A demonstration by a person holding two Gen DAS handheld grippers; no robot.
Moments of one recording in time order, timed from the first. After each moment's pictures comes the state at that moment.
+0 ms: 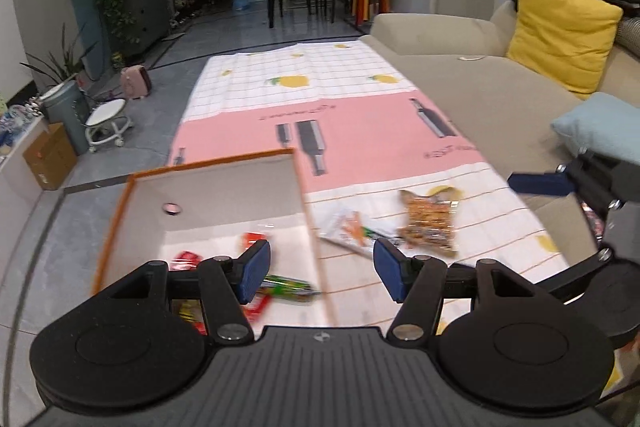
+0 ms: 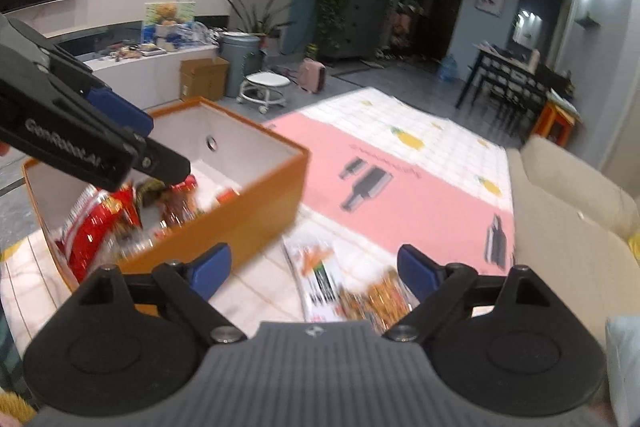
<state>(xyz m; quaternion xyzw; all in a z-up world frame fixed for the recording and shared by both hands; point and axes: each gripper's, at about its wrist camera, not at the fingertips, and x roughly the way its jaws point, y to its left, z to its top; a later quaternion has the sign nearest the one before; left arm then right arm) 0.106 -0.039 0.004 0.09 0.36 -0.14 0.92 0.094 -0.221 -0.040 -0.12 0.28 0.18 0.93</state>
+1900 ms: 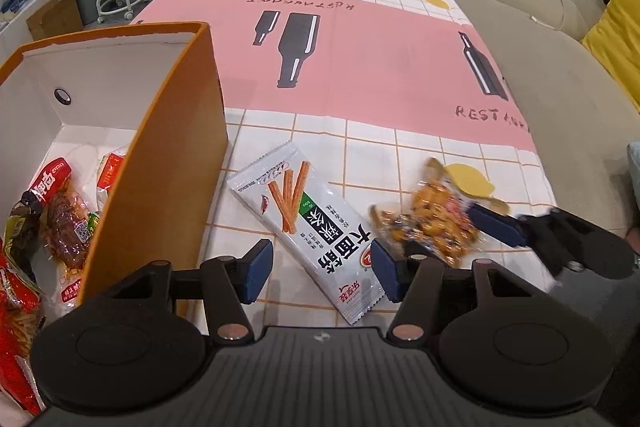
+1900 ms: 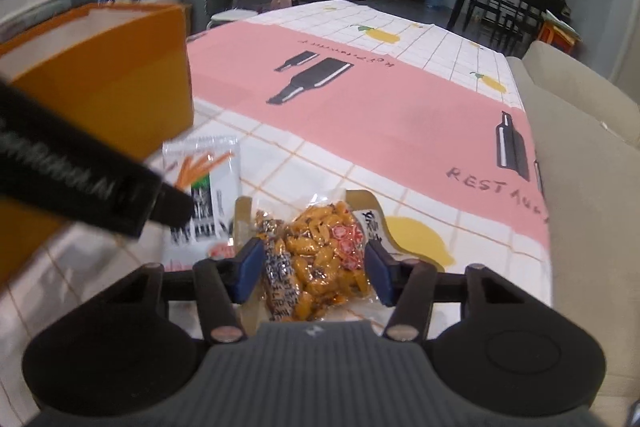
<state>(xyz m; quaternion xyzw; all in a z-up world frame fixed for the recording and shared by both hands) 0.204 -0.122 -0.105 -0.02 0.50 -0.04 0.87 0.216 -0.283 -0.178 -0.10 0.37 0.17 0.91</state>
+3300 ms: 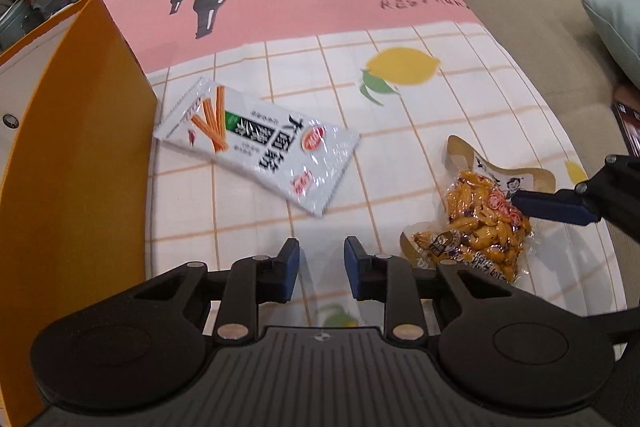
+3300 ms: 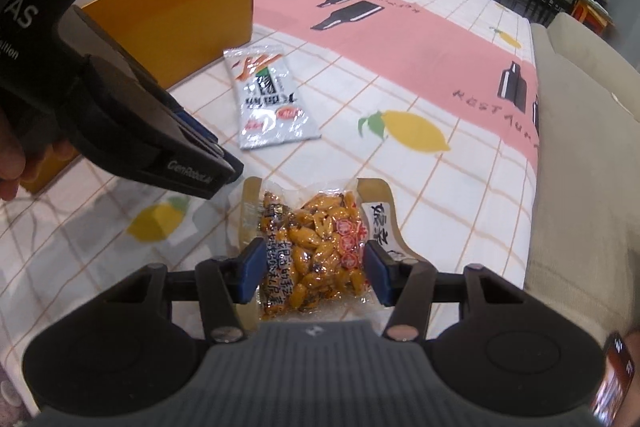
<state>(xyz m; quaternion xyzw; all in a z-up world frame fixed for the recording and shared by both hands) 0.158 -0.160 -0.137 0.11 0.53 -0.13 0.83 0.138 -0.309 -0.165 -0.13 0.44 0.21 0.86</state>
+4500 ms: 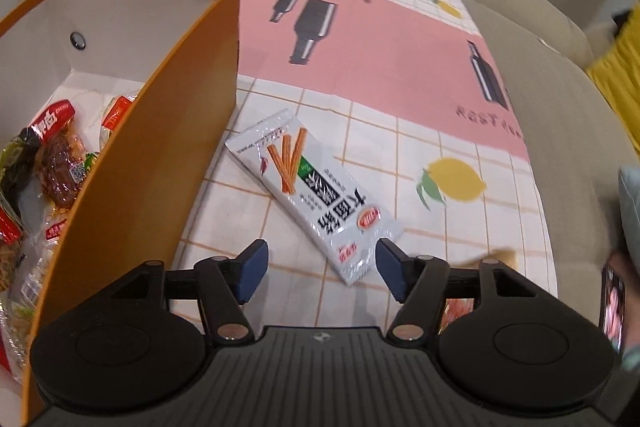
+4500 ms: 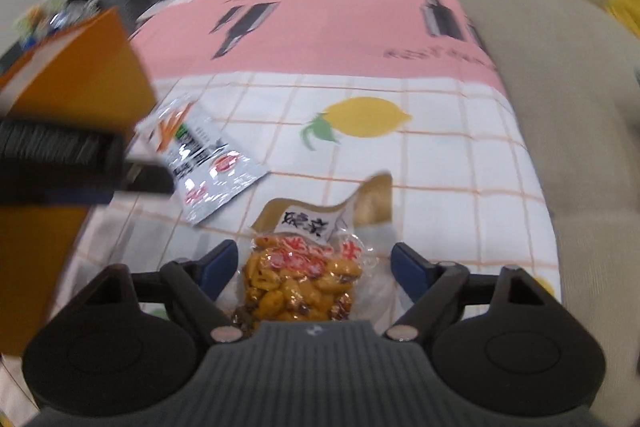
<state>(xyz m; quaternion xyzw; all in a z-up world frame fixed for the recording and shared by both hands) 0.189 -0.114 -0.110 -0.09 0.50 -0.02 0.86 0.179 -0.302 -0.181 0.04 0.46 0.08 0.88</state>
